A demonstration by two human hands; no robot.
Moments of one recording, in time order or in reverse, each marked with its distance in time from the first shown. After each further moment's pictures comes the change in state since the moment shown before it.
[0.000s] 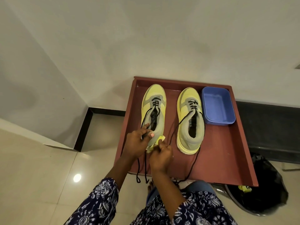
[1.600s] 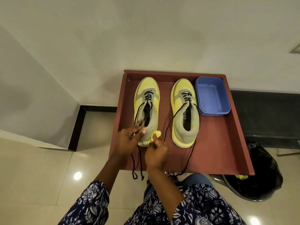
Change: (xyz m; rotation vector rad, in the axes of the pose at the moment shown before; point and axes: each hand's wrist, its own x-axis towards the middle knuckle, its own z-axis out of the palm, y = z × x) left_hand -0.005 0.000 -0.002 -0.237 -0.027 -0.066; right_hand 0.002 0.002 -0.001 0.088 0.022 0.062
